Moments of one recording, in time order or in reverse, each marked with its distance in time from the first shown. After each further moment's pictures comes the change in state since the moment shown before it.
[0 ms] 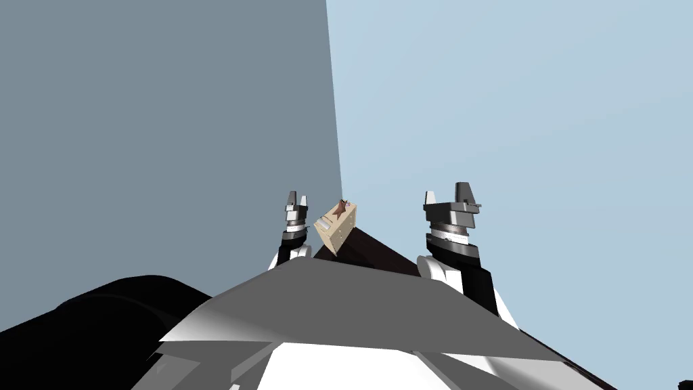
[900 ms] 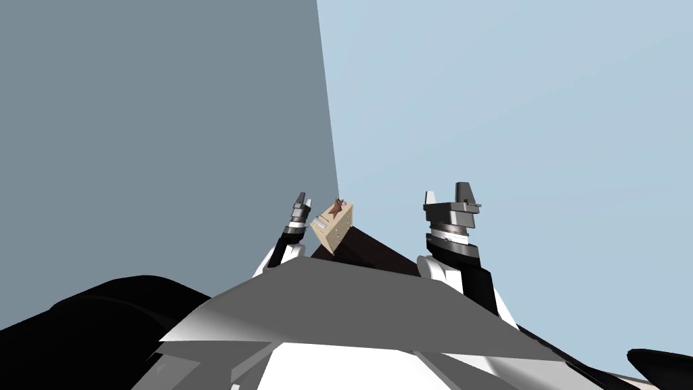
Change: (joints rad) left arm -0.048 0.237 0.005 0.057 0.140 0.184 -0.056; right arm 0.000 0.000 0.000 0.000 0.000 0.000 0.000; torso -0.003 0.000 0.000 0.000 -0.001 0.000
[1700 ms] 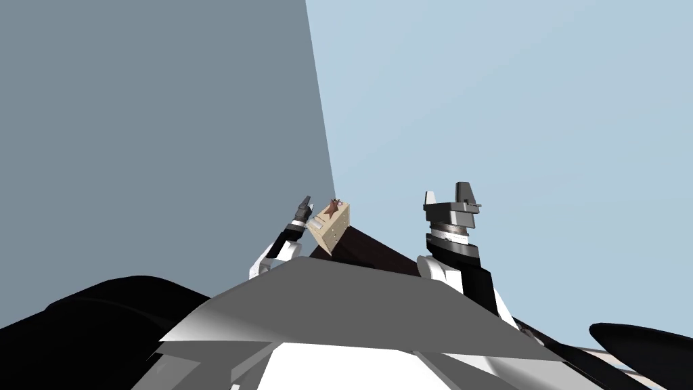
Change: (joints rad) left arm -0.035 0.147 -0.002 0.075 0.134 0.178 -0.047; right arm 0.000 0.000 0.000 0.000 0.000 0.000 0.000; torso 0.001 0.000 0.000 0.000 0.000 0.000
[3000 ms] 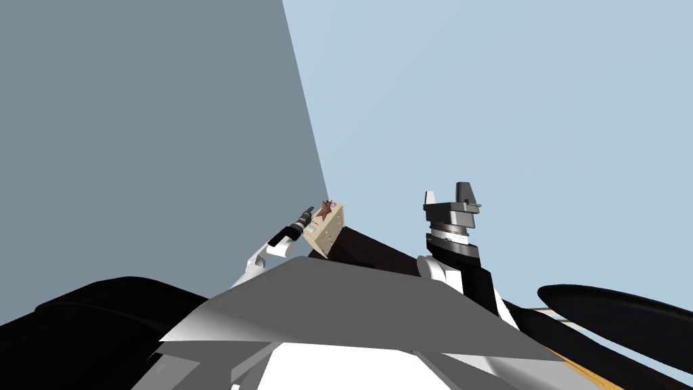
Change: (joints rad) left arm -0.066 0.197 -0.023 0.196 0.237 0.323 -0.066; right arm 0.000 0.000 0.000 0.000 0.000 0.000 0.000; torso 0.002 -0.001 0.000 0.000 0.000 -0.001
